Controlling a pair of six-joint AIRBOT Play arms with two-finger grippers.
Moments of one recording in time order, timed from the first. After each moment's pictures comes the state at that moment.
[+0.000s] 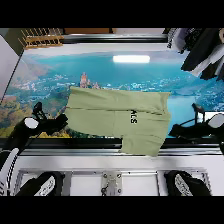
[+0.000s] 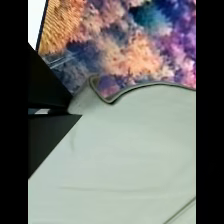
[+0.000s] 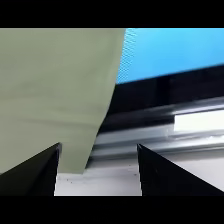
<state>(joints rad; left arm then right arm) 0.15 -1.03 0.52 1.08 -0.76 -1.70 -0.31 -0.88 0.62 -1.29 1.32 1.55</state>
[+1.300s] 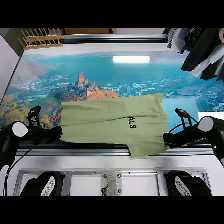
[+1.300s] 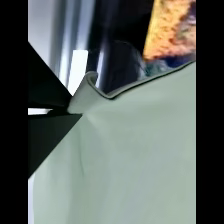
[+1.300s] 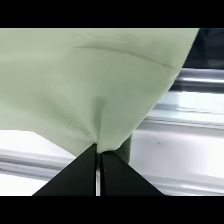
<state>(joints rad) 0.15 -0.77 0.57 1.33 -1.24 -1.68 -0.11 -0.83 0.63 -1.30 1.44 1.52</state>
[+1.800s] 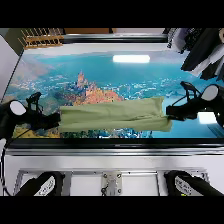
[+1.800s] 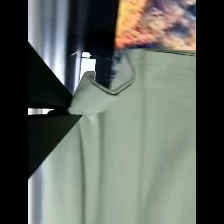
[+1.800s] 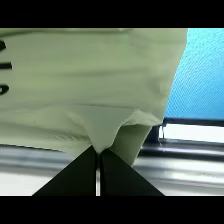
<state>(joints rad) 0.15 -1.06 0.86 1.34 -1.28 -1.63 -0.10 -1.17 1.08 -1.33 1.39 1.56</state>
